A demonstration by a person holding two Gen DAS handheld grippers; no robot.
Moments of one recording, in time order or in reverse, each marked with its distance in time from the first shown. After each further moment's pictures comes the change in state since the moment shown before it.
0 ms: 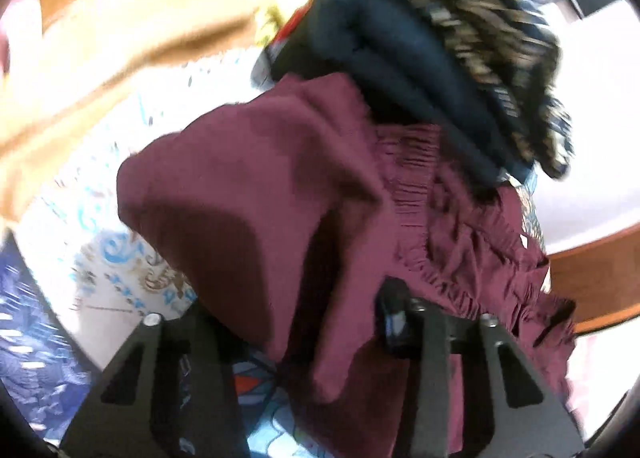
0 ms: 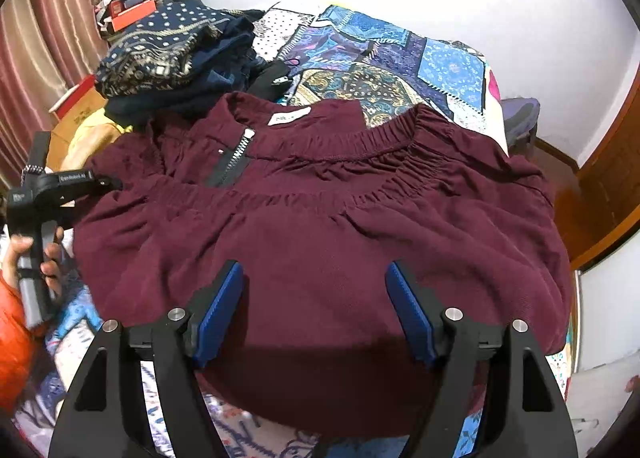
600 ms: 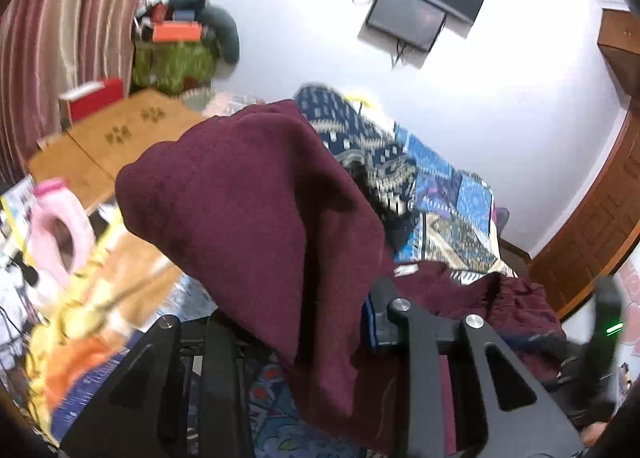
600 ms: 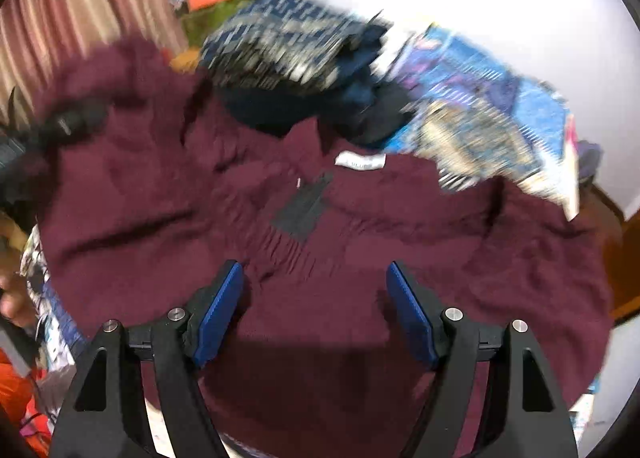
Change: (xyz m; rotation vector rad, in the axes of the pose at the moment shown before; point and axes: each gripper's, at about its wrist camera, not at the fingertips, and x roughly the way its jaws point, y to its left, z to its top) left arm -0.194 -0.053 -0.021 0.327 -0.406 -0.008; right arm 0.017 0.104 0.024 -0.175 0.050 0.198
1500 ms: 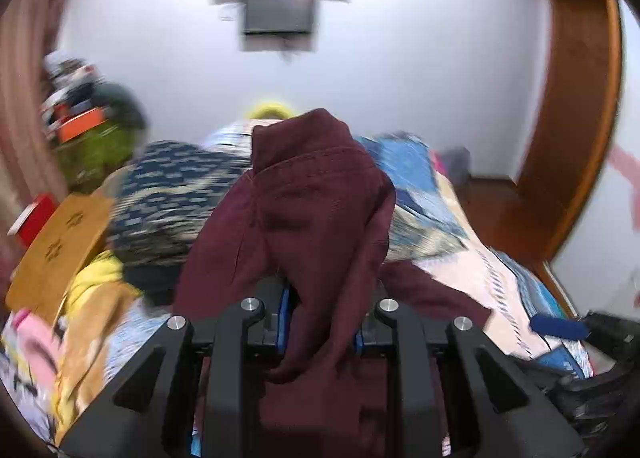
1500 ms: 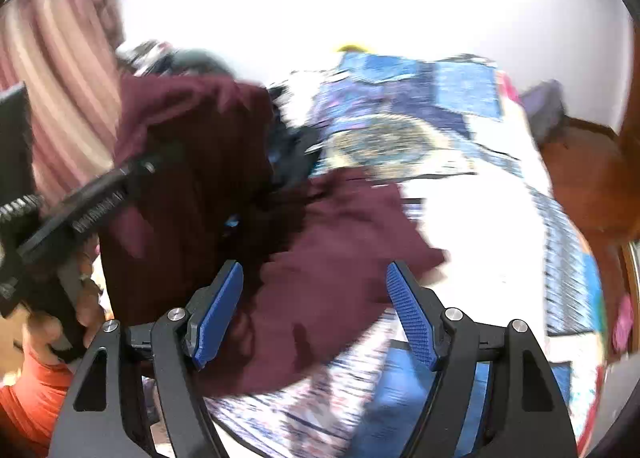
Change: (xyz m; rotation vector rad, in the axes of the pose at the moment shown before) left arm 0.066 -0.212 -0.014 0.442 0.031 -0.109; right arm -0.100 -0.122 -0.045 0.364 -0.247 -0.001
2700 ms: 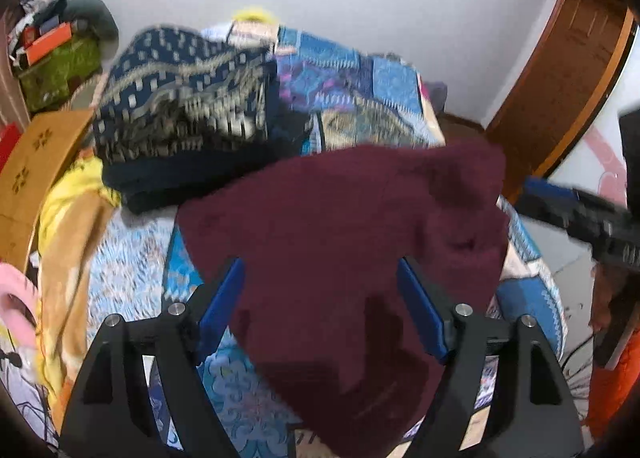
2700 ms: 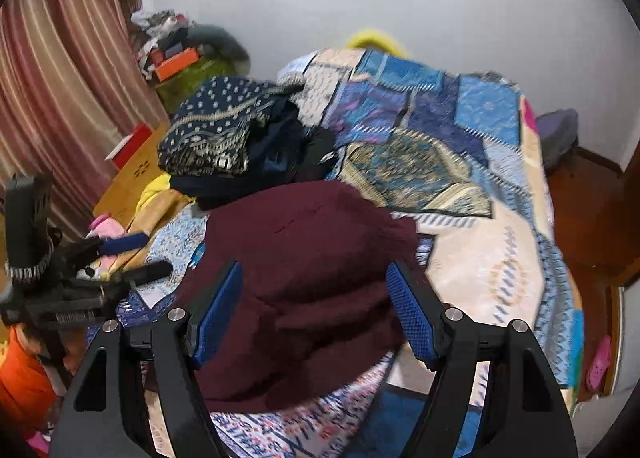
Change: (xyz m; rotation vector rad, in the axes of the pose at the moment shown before) left arm 0.013 0.091 -0.049 -0.108 0.323 -0.158; right arm 0.040 0.033 0.045 -0.153 0.100 0.008
